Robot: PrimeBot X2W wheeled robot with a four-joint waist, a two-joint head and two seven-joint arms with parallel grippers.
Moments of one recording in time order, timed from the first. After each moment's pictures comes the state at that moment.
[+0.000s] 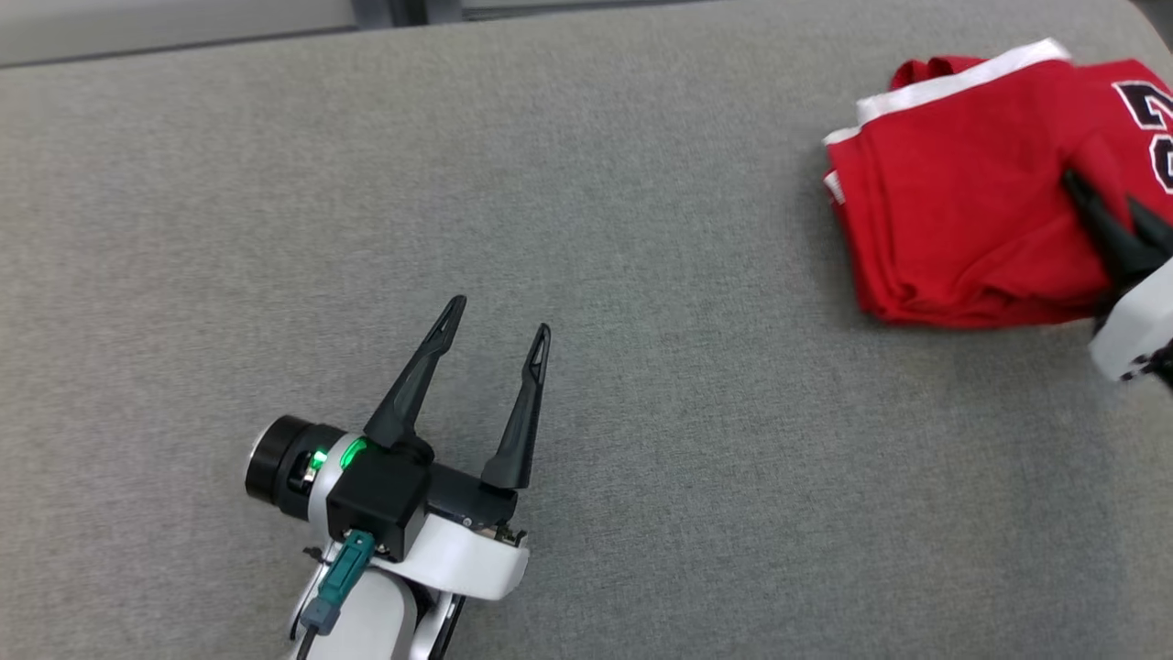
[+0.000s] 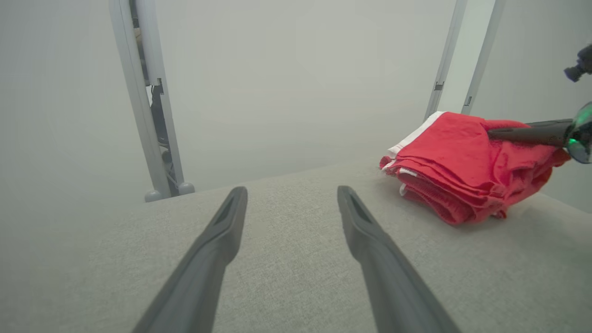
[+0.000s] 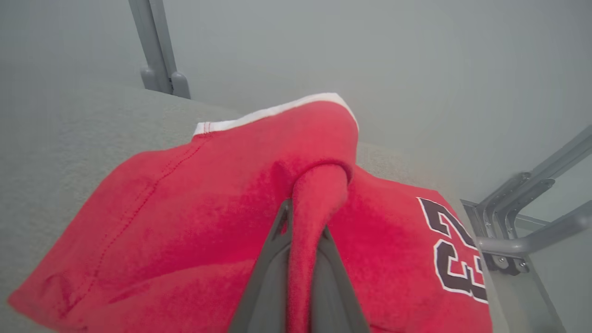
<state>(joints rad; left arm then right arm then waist) -0.19 0.05 -0.35 0.02 -0.09 0.03 -0.26 -0.83 -0.64 0.81 0.68 0.81 0.13 -0.25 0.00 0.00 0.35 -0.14</state>
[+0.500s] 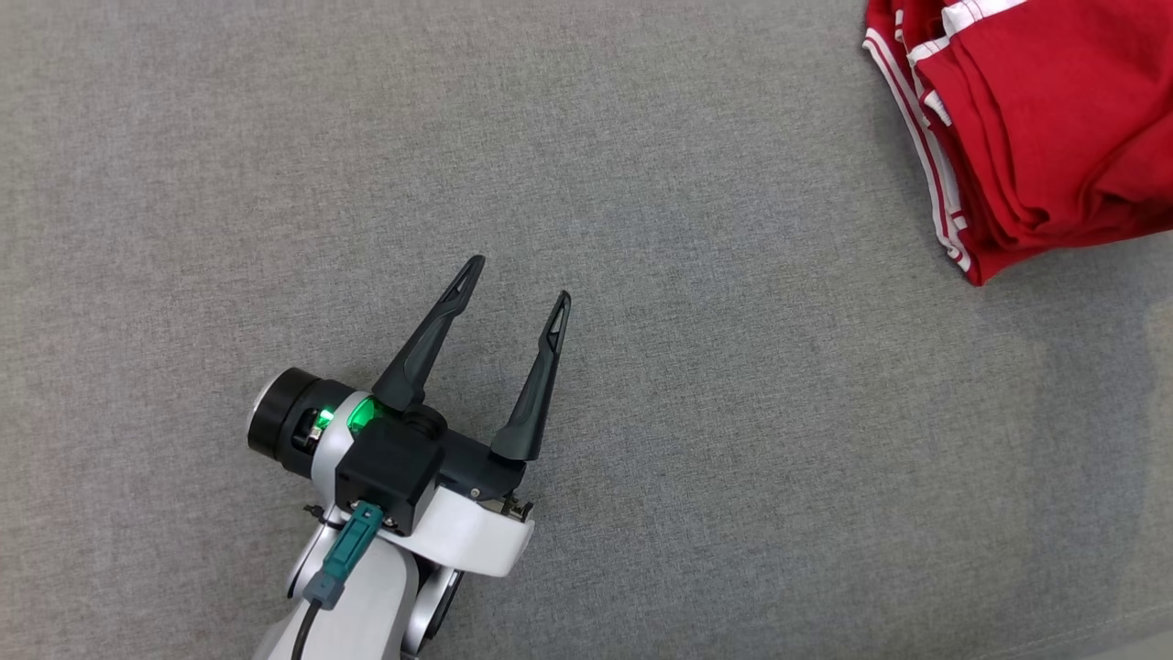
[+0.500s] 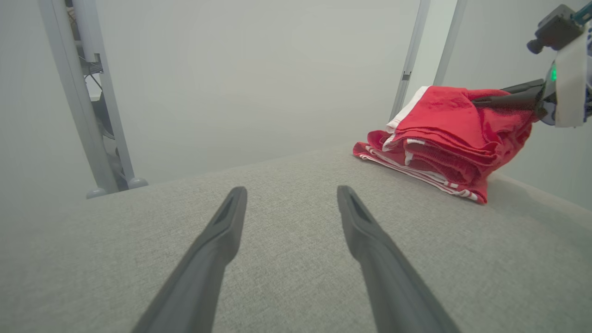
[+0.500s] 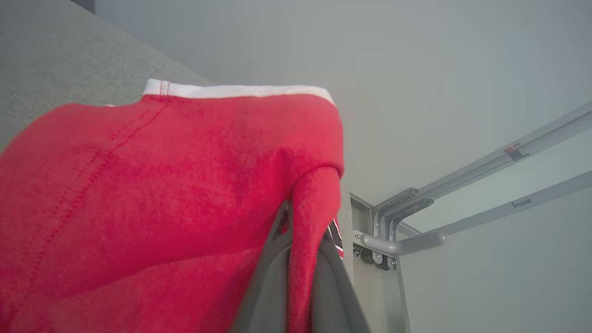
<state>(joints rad) -0.27 0.07 -0.37 0.02 -0.06 0.00 -0.26 -1.03 -0.69 0.80 0.85 0.48 0.13 -0.26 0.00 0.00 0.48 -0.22</state>
